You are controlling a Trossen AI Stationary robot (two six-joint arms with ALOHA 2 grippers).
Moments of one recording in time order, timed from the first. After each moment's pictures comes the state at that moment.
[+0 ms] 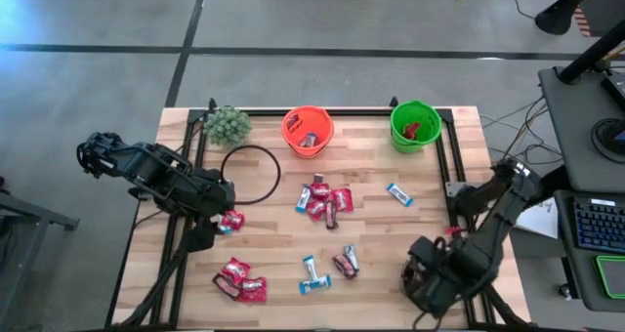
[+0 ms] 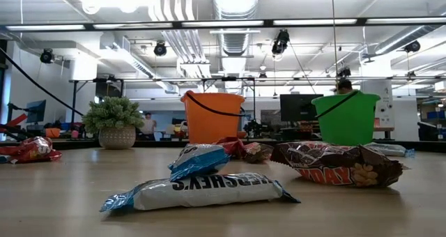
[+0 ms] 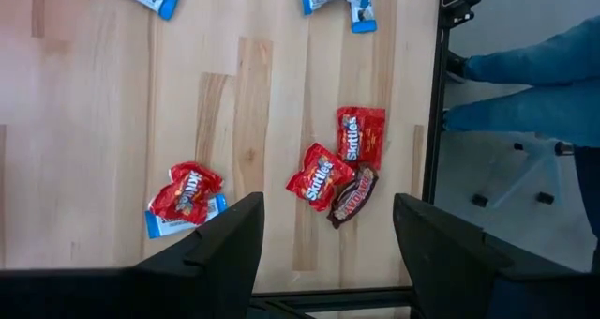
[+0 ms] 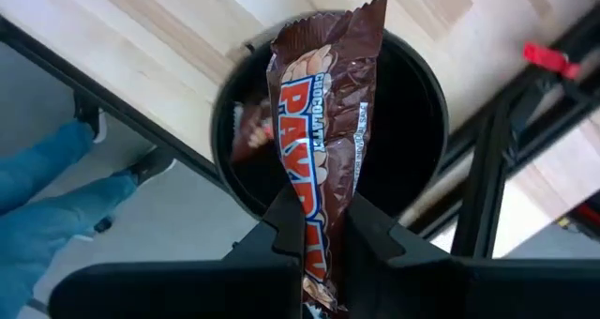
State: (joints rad) left arm -0.44 1.34 1.73 -1.57 0.06 -0.56; right arm 0.84 1.68 1.72 -1.57 -0.12 1.72
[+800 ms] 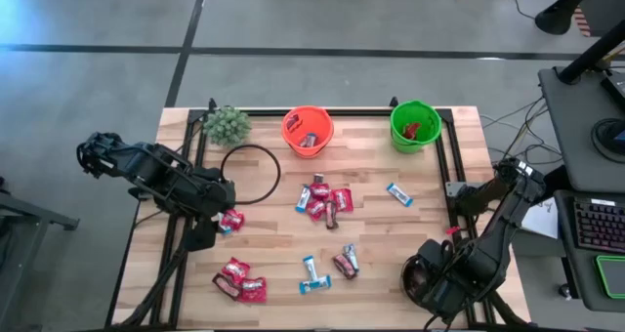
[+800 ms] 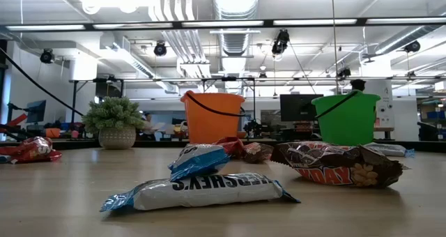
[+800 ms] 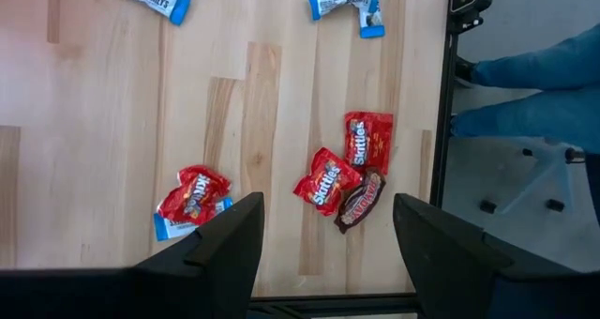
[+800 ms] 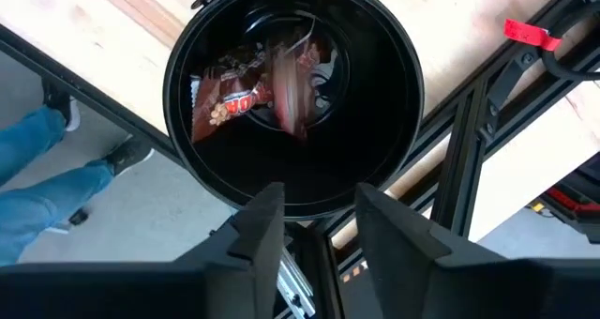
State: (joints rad) left arm -0.44 1.34 1.73 -1.57 0.03 -0.56; right arm 0.89 1.67 1.67 -1.57 -0.16 1.73
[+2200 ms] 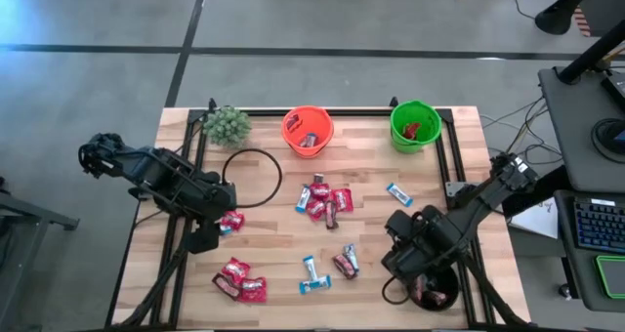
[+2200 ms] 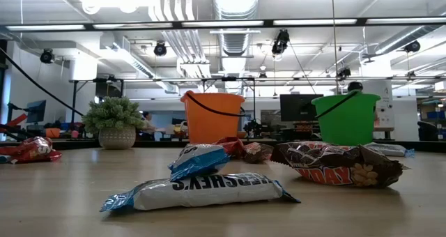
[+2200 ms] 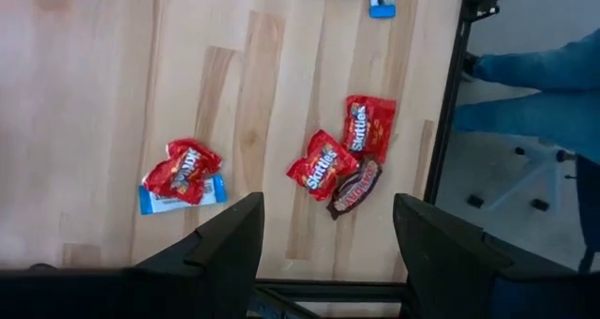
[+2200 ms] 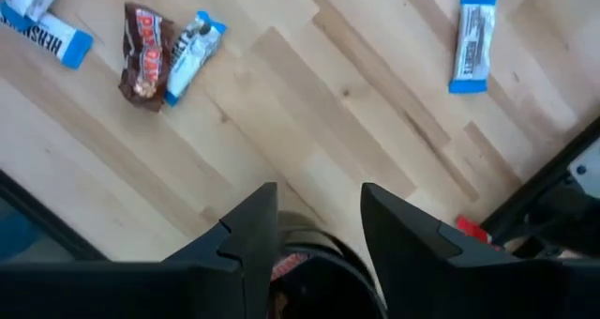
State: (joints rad) left arm -0.44 1.34 1.68 -1.57 0.07 -0.64; right arm 0.64 1.67 1.67 -1.57 0.17 1.38
